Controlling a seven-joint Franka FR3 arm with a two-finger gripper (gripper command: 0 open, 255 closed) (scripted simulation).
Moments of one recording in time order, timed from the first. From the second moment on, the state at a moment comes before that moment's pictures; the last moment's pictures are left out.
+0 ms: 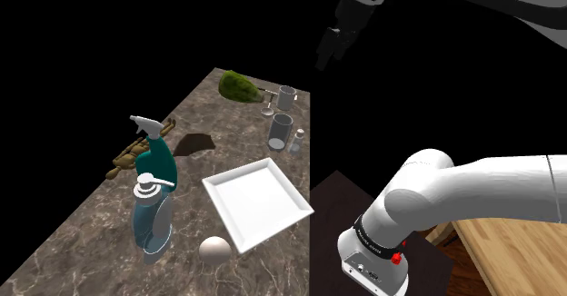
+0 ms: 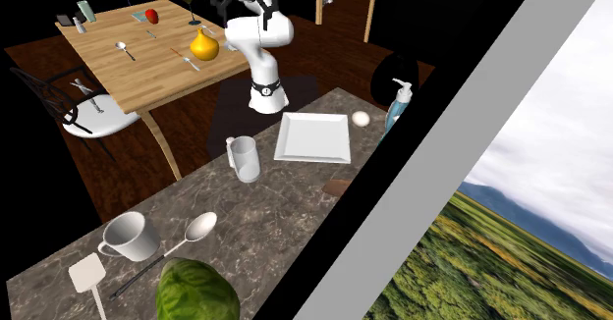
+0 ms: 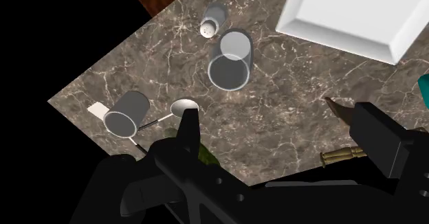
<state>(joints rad) 0.02 -0.82 0.04 -2.32 -0.11 1.69 -0.08</state>
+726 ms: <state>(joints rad) 0.09 -0.51 0.02 -2.28 -0.11 1.89 -0.25</state>
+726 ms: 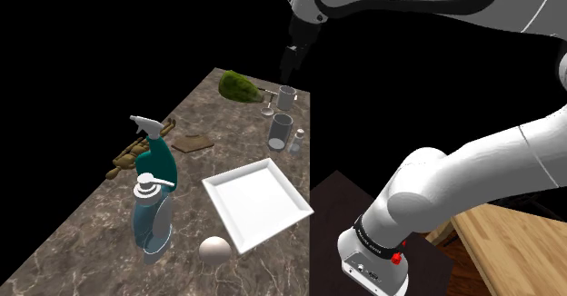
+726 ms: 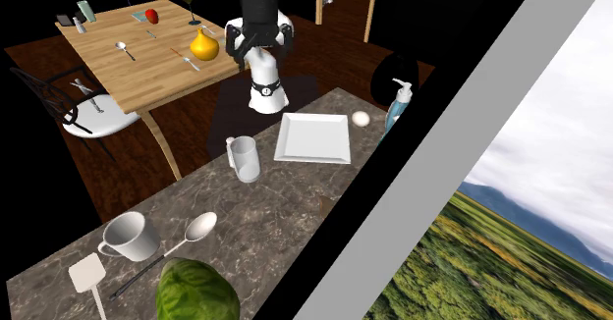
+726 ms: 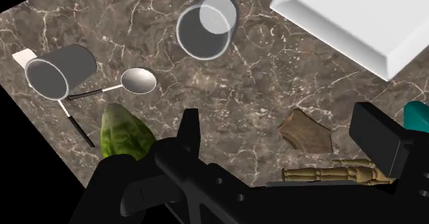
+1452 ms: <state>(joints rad) 0.17 -0.13 0.04 -2.14 -0.12 2.06 -0.45</state>
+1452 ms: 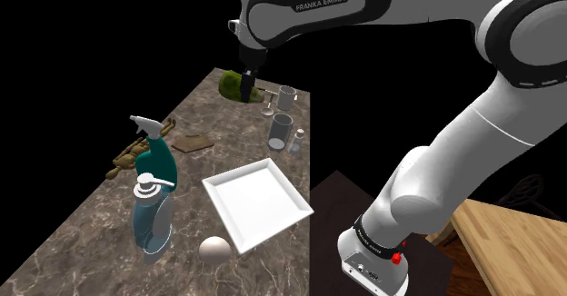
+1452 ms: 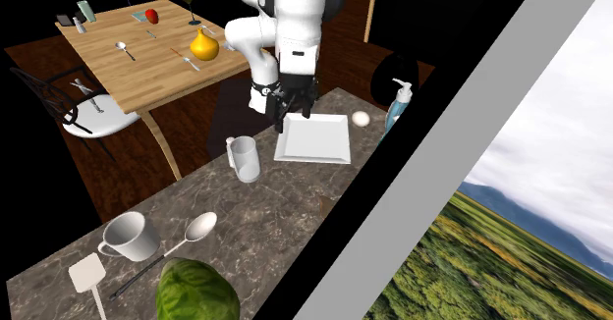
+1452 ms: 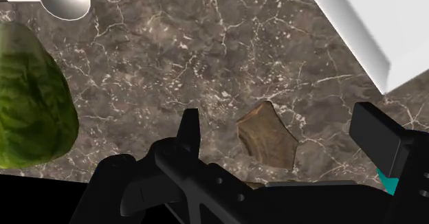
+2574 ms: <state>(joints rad) 0.26 0.39 0.13 -1.84 -0.18 2.16 -0.68</state>
